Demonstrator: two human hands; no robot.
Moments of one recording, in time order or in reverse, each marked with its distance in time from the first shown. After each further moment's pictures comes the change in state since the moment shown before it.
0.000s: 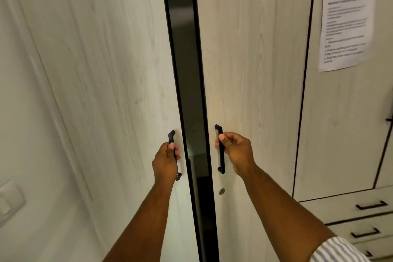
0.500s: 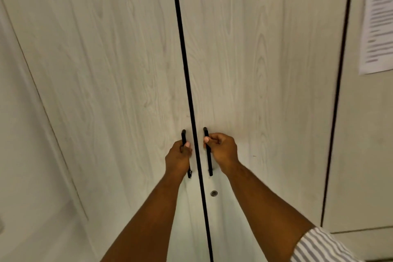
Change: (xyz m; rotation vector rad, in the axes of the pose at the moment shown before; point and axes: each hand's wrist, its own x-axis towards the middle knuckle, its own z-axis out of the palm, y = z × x) left_hand 0.106 -0.022 0.071 0.252 -0.057 -0.001; right_hand 0.120 0.041 0.058 -0.177 -0.077 -0.004
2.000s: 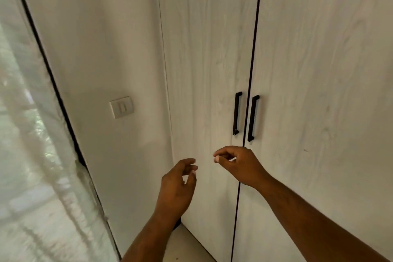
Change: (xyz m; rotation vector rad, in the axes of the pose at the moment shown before) left_hand -0.269 0.023 0.058 0.457 0.596 -0.202; right_hand -0.054 0.049 -0.086 -0.157 -1.096 -0.341
